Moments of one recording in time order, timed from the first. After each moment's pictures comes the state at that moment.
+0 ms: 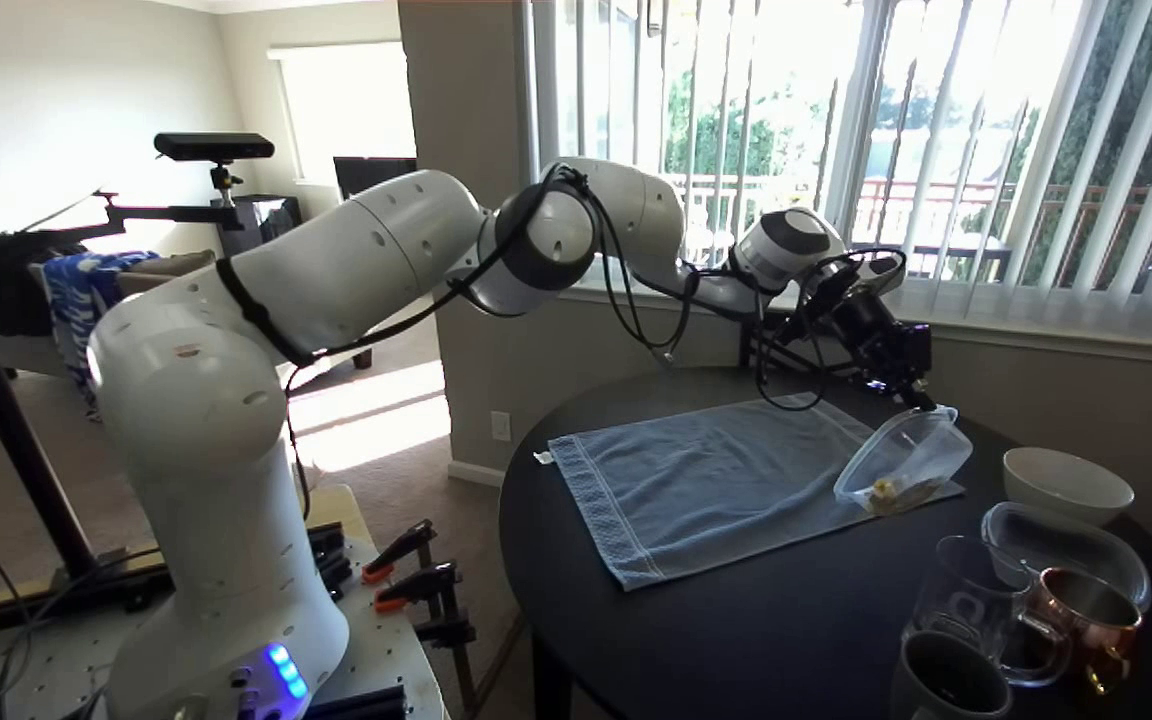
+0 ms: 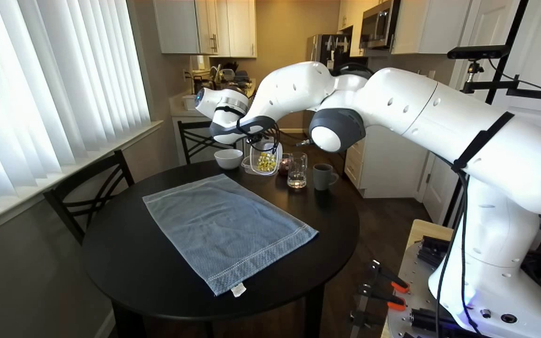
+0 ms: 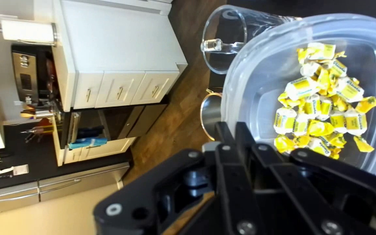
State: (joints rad) arm 0.16 1.18 -0.54 -0.74 -0.51 1.69 0.14
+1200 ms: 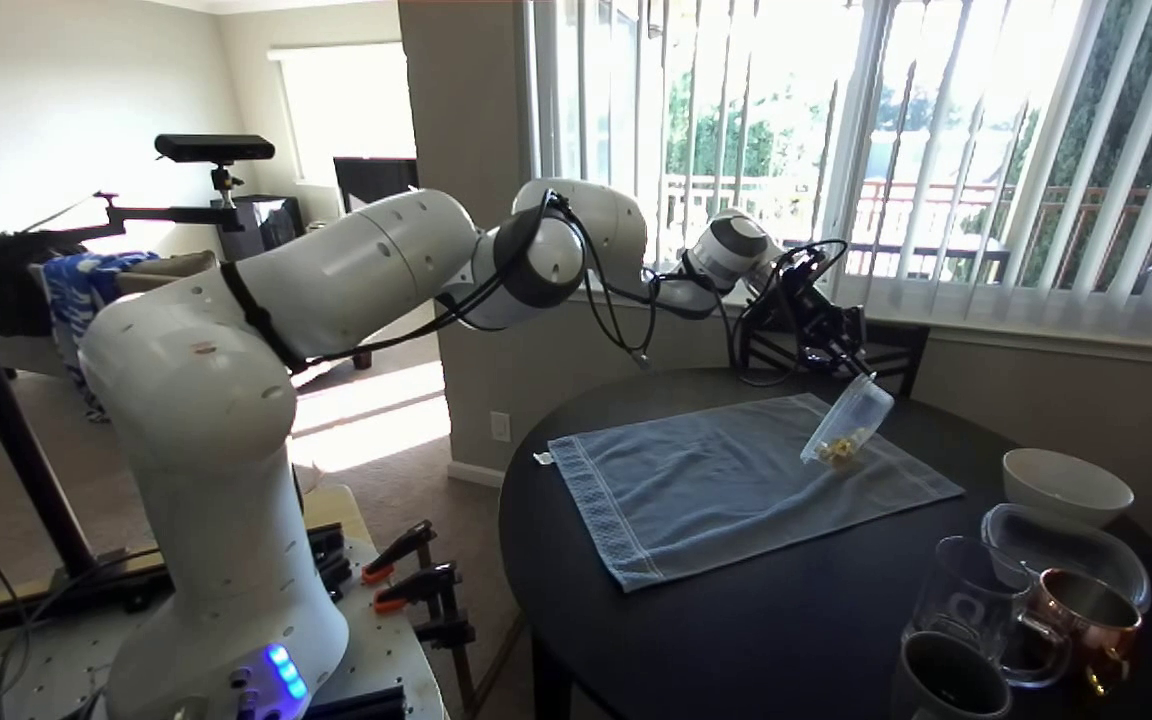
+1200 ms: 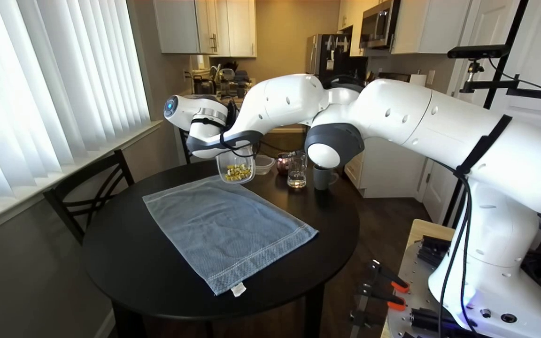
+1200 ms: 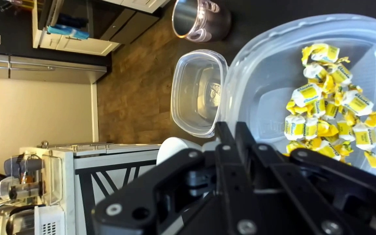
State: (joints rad) arm 0.25 1.26 -0.50 -0.62 -0.54 1.82 -0.09
